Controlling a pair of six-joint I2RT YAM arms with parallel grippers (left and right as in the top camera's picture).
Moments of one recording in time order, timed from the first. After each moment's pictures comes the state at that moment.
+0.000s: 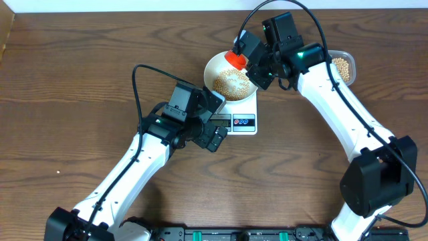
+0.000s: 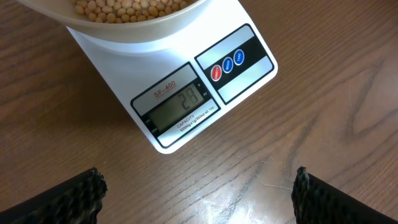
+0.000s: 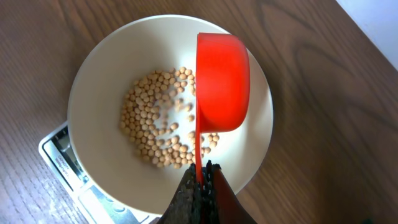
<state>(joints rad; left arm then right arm) -0.43 1.40 0.95 -0.60 0.25 0.14 0.41 1.87 1.66 -0.75 -0.21 -0.50</state>
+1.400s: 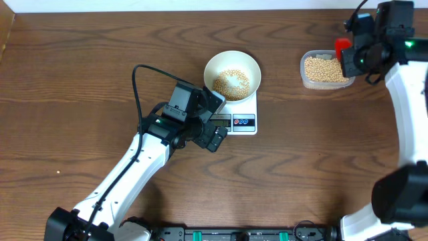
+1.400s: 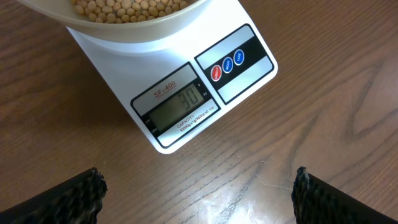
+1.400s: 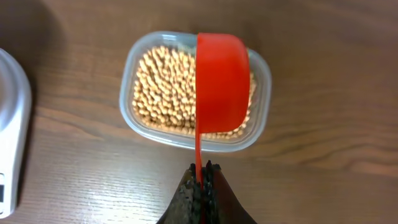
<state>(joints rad) -0.43 1.40 0.95 -0.60 0.25 0.14 -0.08 1.77 1.66 -0.97 -0.05 -0.25</state>
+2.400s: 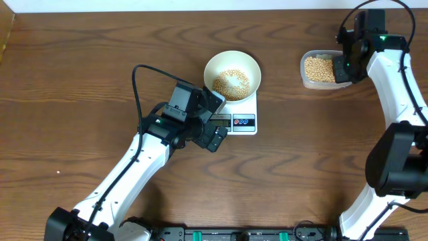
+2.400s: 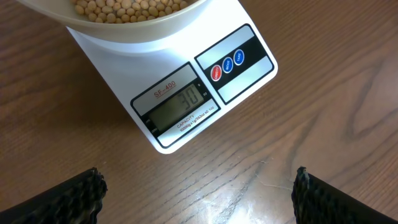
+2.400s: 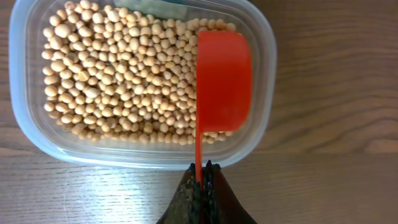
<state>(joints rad) -0.43 1.40 0.95 -0.60 0.25 0.14 -0.07 1.96 1.66 -0.93 0.08 -0.19</state>
